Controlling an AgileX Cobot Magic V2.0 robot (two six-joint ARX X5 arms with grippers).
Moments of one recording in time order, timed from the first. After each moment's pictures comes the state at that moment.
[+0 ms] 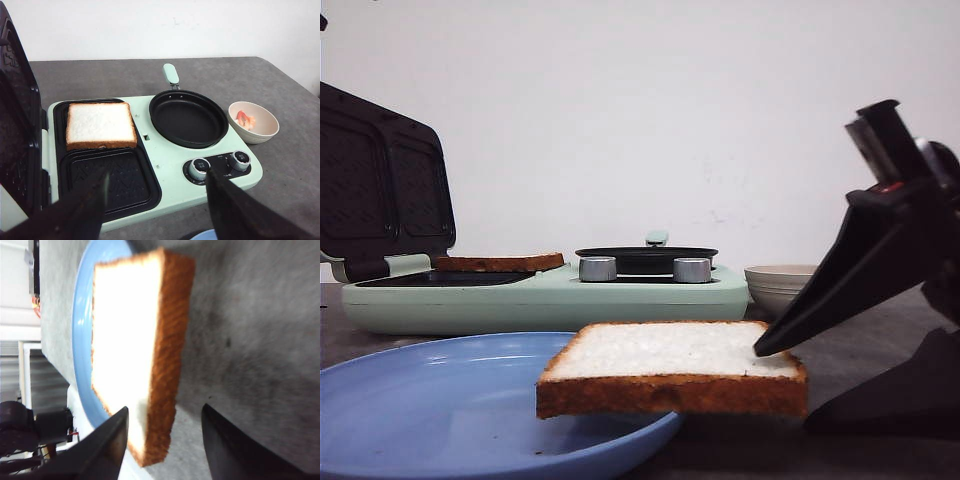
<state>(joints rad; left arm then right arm) -0.25 0.67 0.77 -0.38 0.22 -0.12 0.56 1.18 0.17 0.38 -0.65 0.97</state>
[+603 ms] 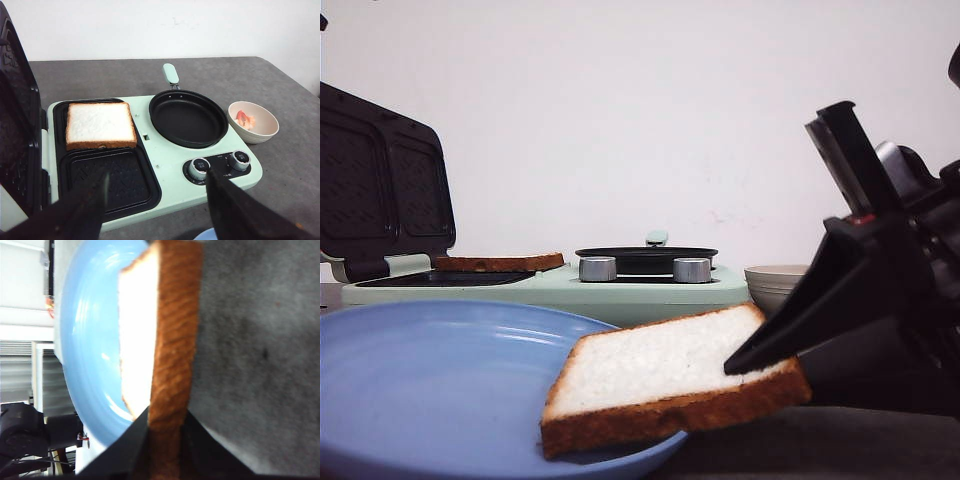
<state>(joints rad) -0.25 0.67 0.77 -0.38 0.22 -0.12 0.62 1.27 0.17 0.54 -0.61 1.04</state>
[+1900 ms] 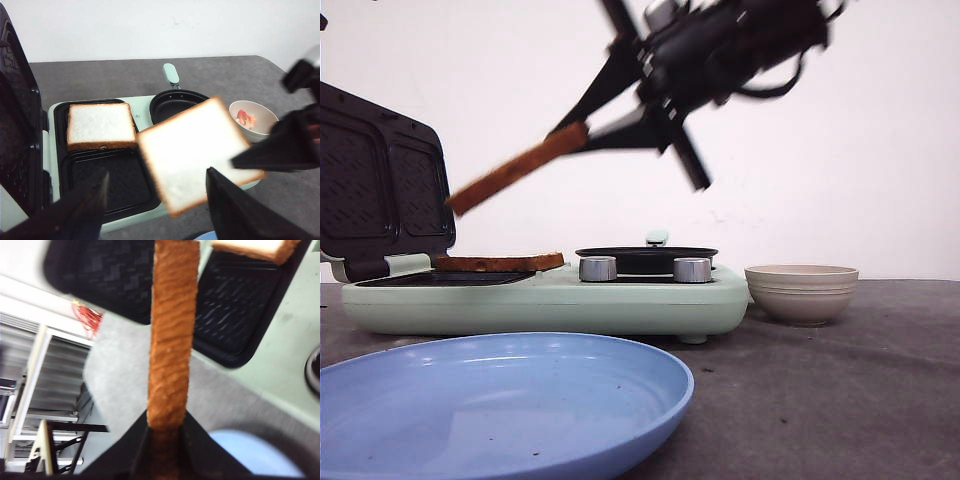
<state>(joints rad) -0.25 0.67 0.77 -0.39 0.22 -0.10 0.63 1.70 1.13 0.06 -0.65 0.78</state>
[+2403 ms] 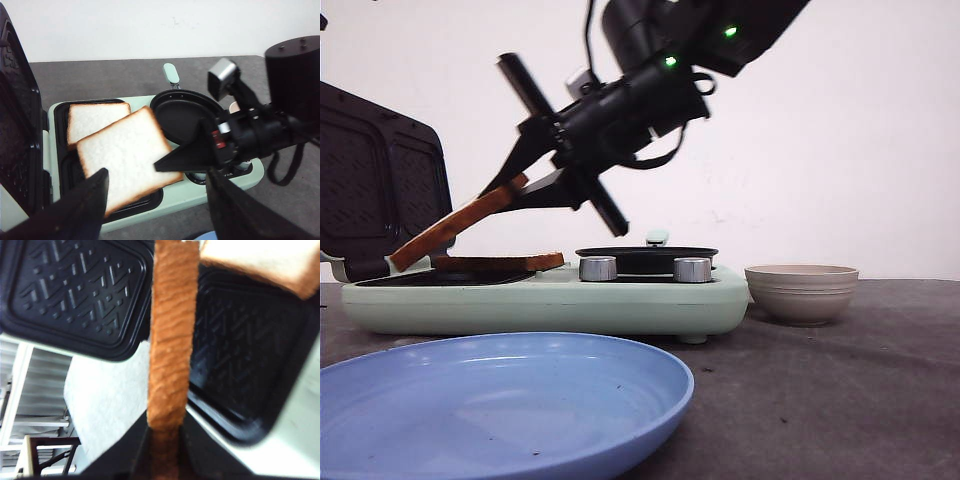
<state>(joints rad) -0.25 0.67 0.77 -0.38 0.22 -0.10 0.70 1.99 1.43 0.06 -0.57 0.82</state>
